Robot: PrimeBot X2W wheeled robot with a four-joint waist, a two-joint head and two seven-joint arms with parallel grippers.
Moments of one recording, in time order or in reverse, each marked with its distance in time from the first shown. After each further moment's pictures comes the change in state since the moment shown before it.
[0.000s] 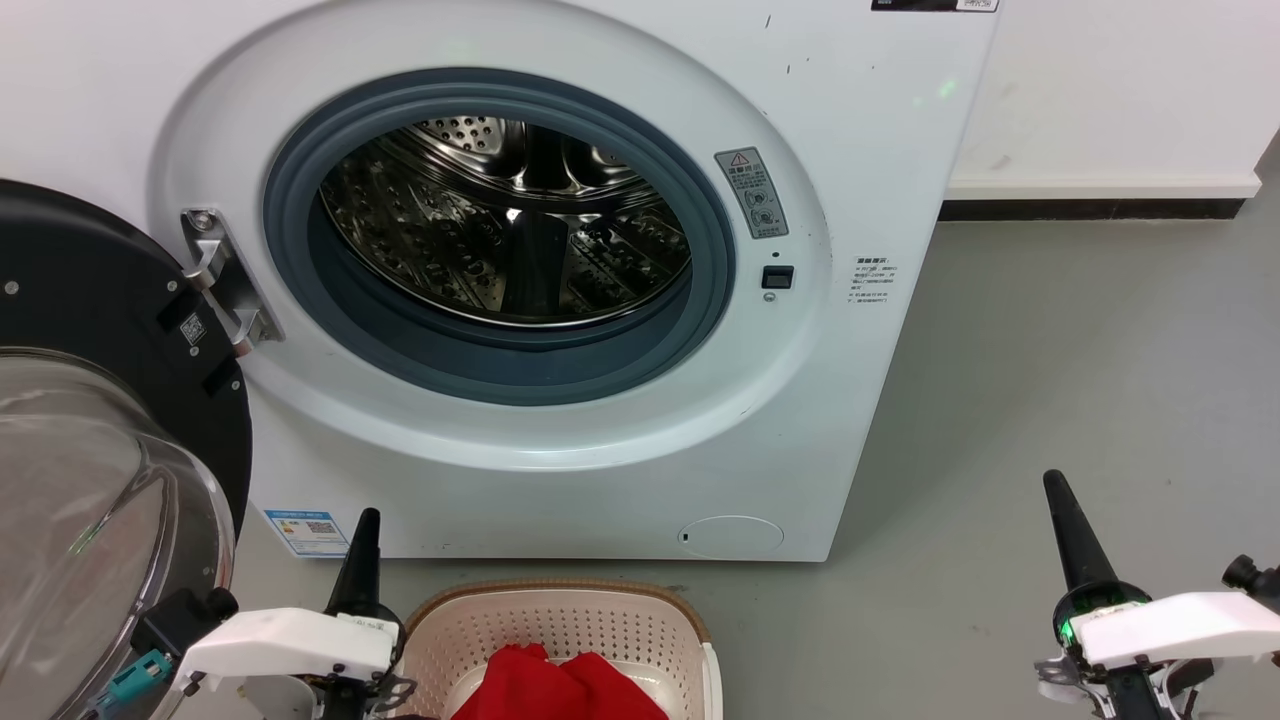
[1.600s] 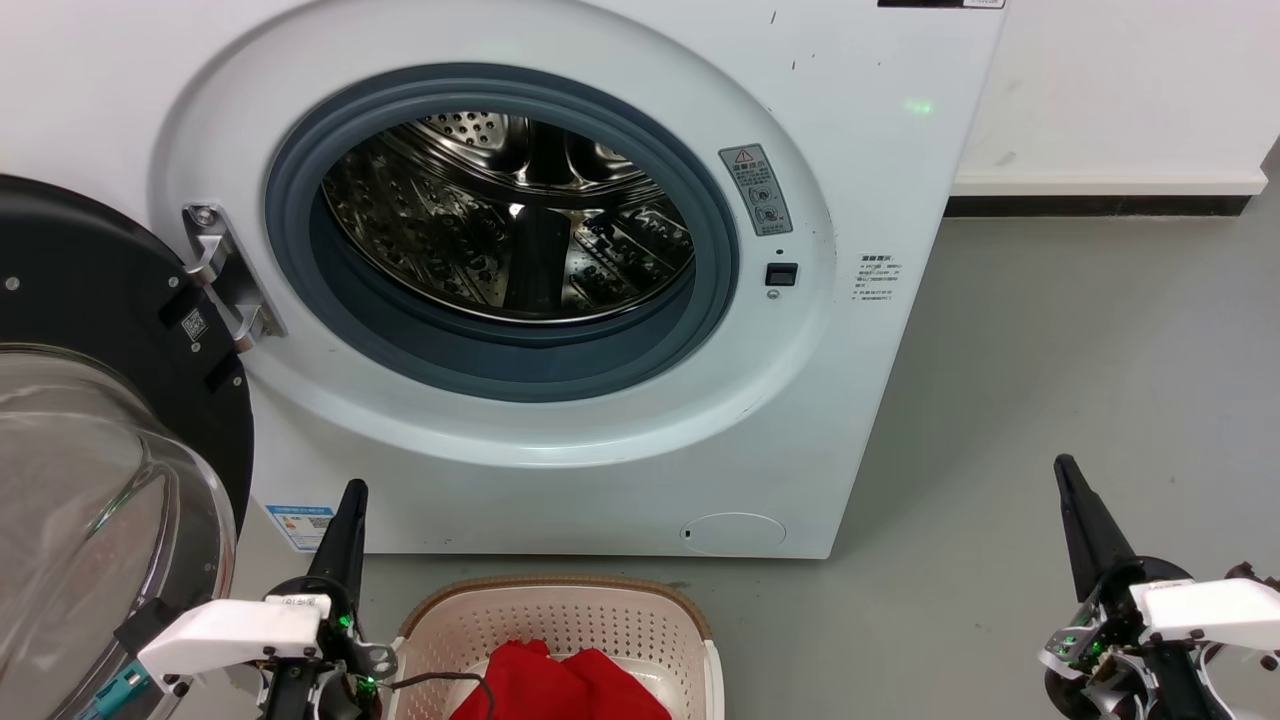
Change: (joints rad) left arm -0.032 -0.004 0.059 -0.001 -0.440 -0.048 0.109; right arm -0.055 0.001 -0.041 0.069 0.424 0.000 0.081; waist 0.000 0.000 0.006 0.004
